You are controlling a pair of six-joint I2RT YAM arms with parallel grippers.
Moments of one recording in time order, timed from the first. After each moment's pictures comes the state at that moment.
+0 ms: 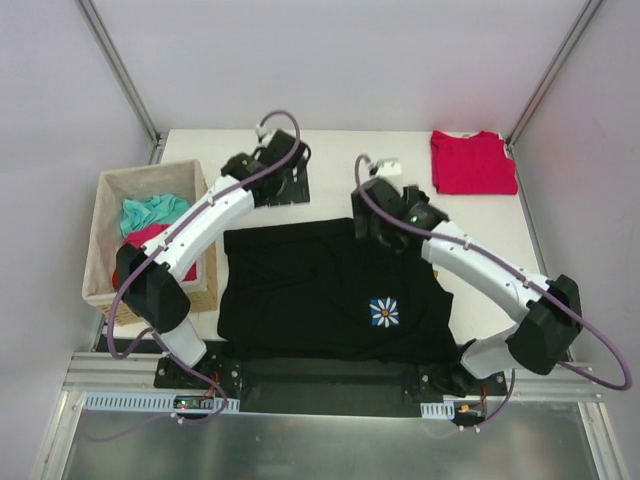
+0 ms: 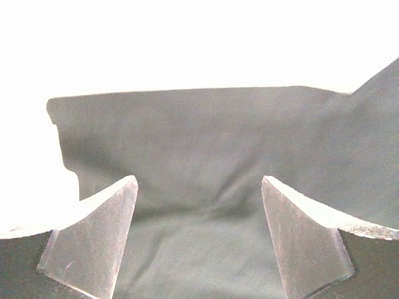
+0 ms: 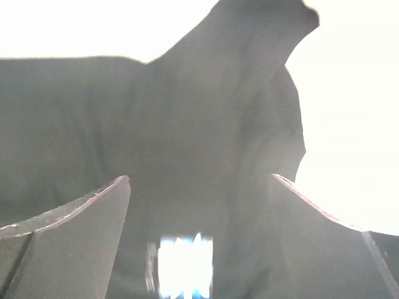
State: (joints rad) left arm -0.60 1.65 1.56 -0.97 -0.34 -0.61; right arm 0.83 1.44 1.22 -0.73 0.62 0.44
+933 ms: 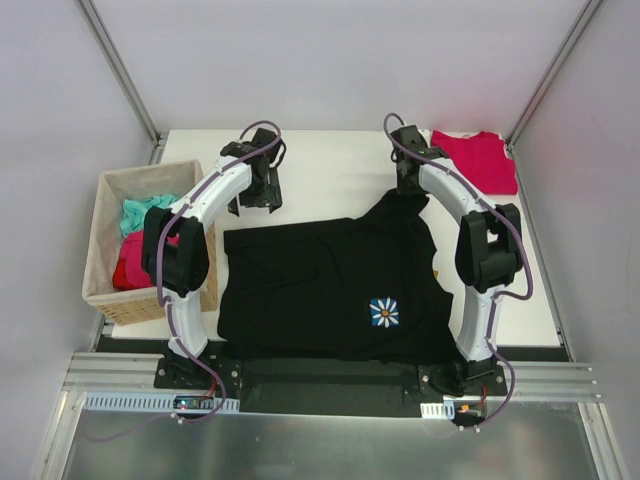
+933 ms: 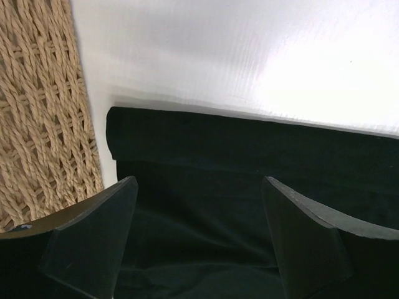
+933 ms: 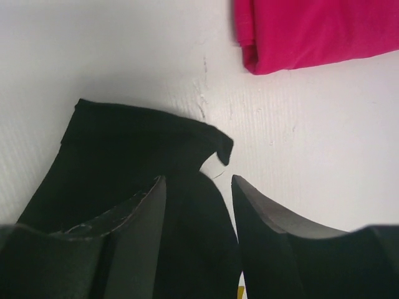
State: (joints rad) left arm -0.36 1.93 1.70 -1.04 -0.30 -0.51; right arm 0.34 2.02 1.70 -0.73 0.48 0.23
